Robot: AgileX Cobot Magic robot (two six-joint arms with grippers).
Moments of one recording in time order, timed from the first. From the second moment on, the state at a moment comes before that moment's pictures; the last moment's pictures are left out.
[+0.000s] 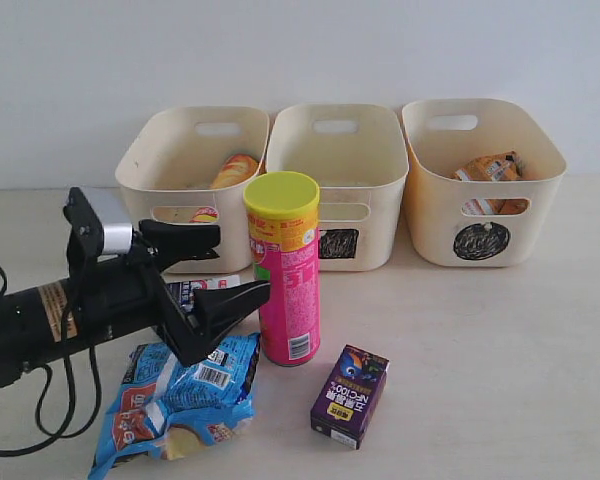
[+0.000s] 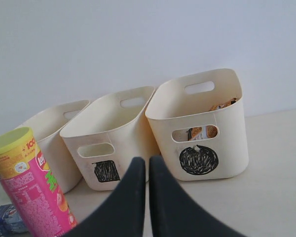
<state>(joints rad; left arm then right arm) -0.27 1.90 -0.61 0.78 -1.18 -0.23 0.35 0.38 -0.01 0.29 -0.33 -0.01</state>
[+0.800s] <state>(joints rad) -0.37 2.13 -0.84 0.73 -1.21 -0.25 0.35 0.38 -0.01 0.29 -0.33 -0.01</state>
